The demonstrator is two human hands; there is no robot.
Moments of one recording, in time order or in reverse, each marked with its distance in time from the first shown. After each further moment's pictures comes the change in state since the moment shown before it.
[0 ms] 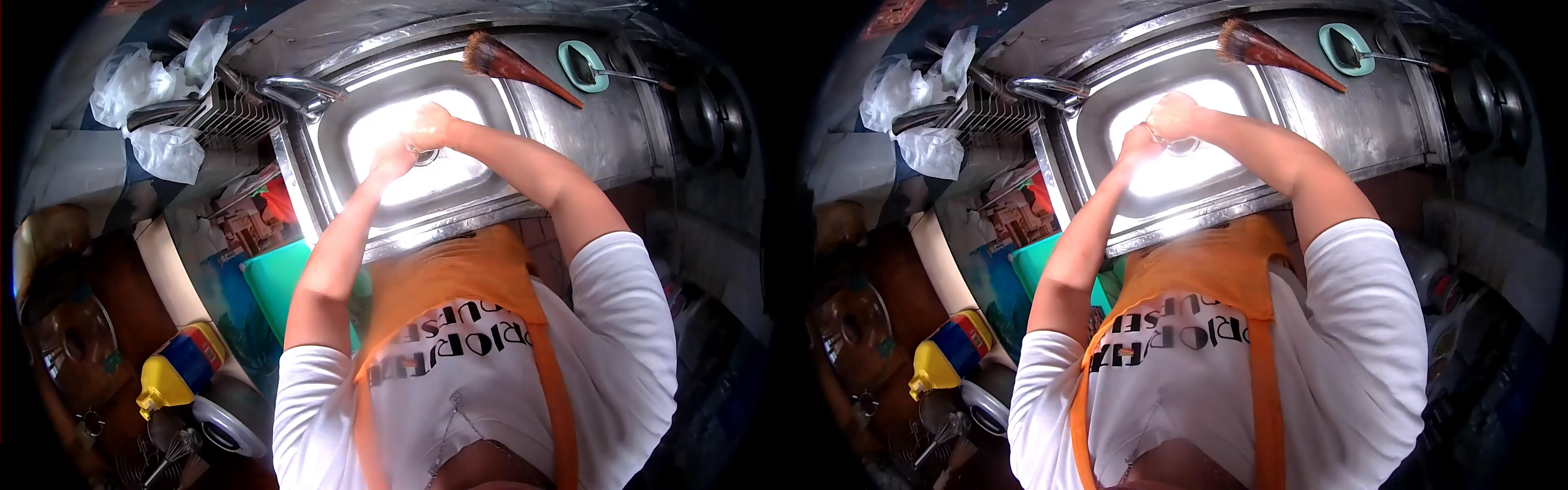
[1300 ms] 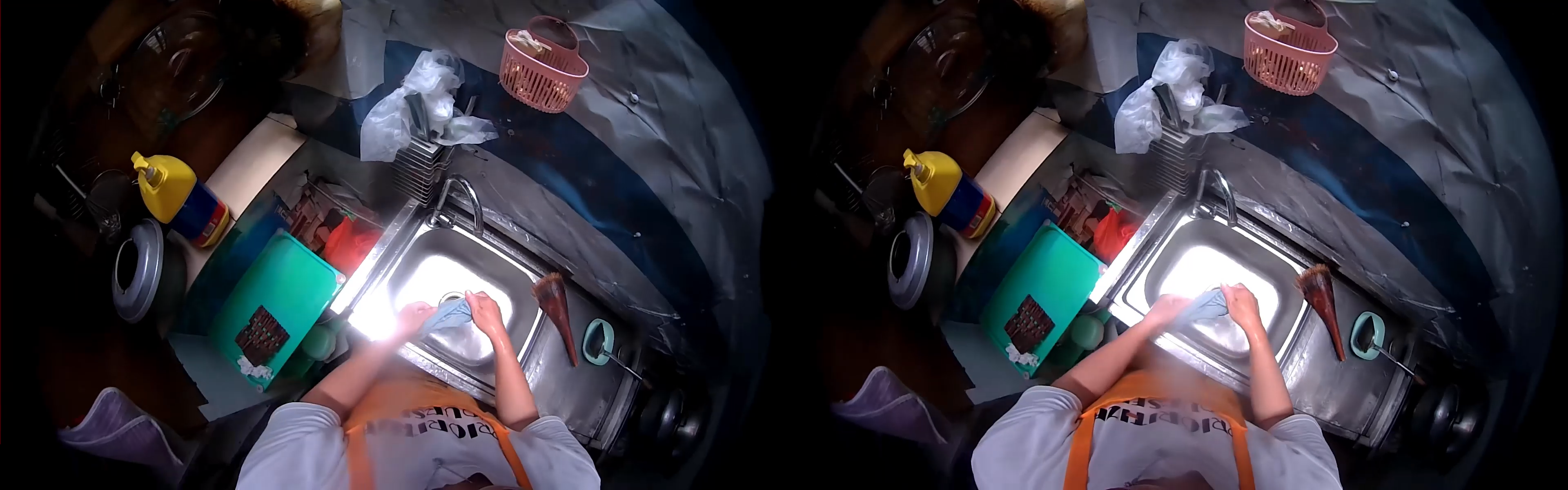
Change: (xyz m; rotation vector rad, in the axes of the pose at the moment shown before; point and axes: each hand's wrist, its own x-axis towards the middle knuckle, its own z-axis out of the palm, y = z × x) left_hand -0.103 -0.036 0.083 -1.334 0.390 -0.216; right_hand -0.043 -0.014 0.014 0.550 0.126 0.132
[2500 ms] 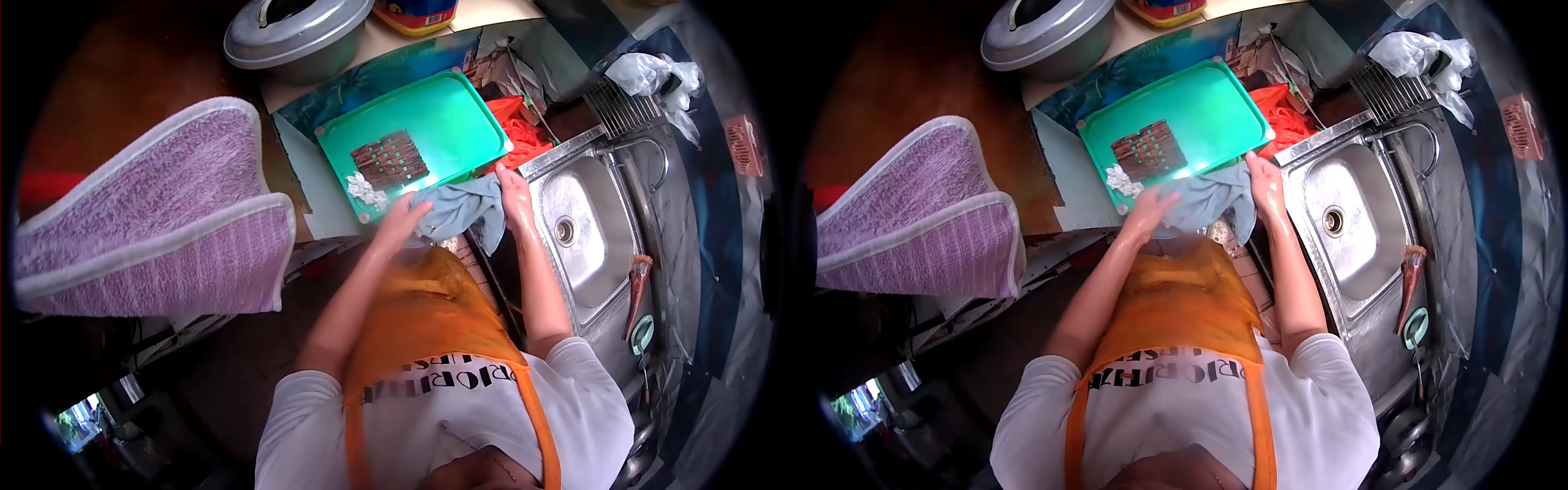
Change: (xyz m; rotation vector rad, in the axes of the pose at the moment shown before) left_hand -0.307 -0.121 -0.211 -0.309 0.630 0.172; right_hand -0.060 -0.268 0.222 0.728 -0.326 0.002
